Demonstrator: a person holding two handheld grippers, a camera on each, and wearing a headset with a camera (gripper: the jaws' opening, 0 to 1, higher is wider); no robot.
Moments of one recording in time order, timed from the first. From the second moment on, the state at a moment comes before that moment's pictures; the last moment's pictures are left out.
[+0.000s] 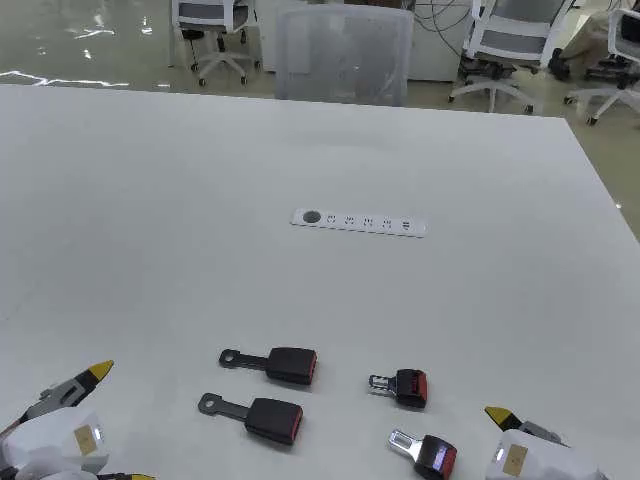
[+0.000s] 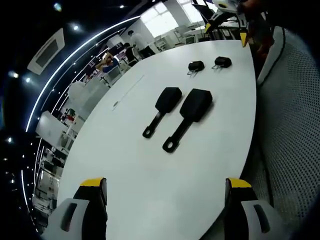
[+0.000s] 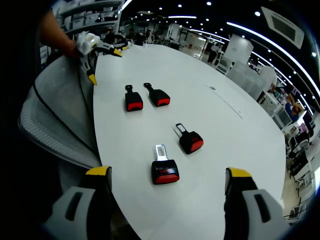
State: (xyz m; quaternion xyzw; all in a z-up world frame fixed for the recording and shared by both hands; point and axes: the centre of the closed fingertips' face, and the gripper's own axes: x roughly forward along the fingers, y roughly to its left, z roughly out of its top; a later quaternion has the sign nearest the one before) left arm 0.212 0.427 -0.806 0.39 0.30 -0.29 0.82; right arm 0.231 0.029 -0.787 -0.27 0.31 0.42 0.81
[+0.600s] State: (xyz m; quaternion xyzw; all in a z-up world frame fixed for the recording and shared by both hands) left arm 0.208 0.425 -0.812 0.36 0.32 -0.29 0.83; right arm 0.234 0.031 -0.778 -0.25 0.30 0.41 0.82
